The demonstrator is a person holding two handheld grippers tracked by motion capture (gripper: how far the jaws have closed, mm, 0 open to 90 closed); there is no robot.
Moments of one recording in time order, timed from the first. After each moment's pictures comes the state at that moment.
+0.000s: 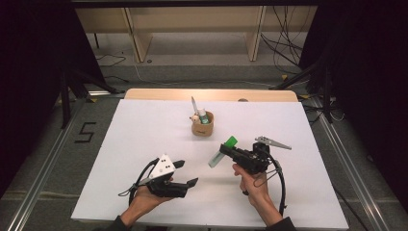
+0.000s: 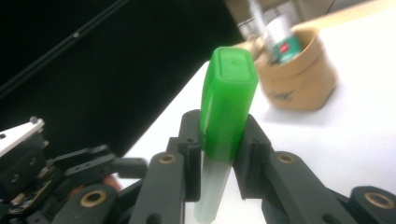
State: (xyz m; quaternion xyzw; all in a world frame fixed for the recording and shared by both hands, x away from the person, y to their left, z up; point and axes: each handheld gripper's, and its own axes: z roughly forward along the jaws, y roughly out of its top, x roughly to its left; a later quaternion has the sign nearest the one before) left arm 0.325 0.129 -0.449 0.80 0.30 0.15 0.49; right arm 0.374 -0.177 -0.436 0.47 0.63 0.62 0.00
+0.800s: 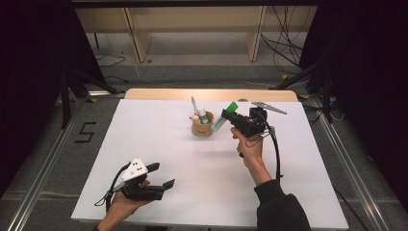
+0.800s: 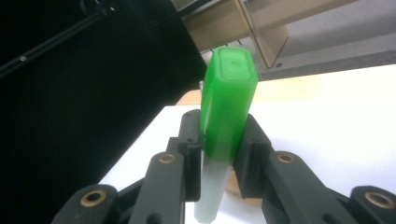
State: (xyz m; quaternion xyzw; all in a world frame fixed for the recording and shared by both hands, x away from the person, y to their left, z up) left arm 0.313 0.187 -0.457 0.78 0.35 0.15 0.50; right arm 0.460 -0.166 -0.394 0.50 0.62 0.60 0.08
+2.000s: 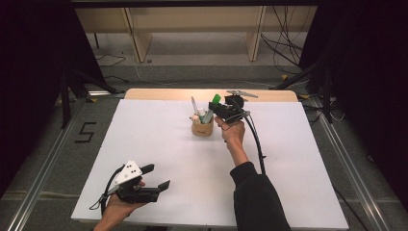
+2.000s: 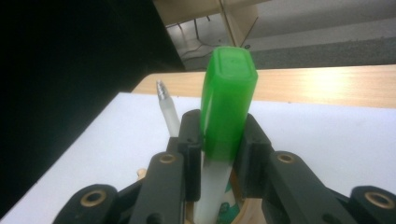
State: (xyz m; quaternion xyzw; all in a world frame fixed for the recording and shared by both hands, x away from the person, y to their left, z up) left arm 0.307 0.197 -0.458 0.77 0.36 0.16 0.50; right arm 0.523 -0.114 -0.410 0.51 0.67 0.52 0.13
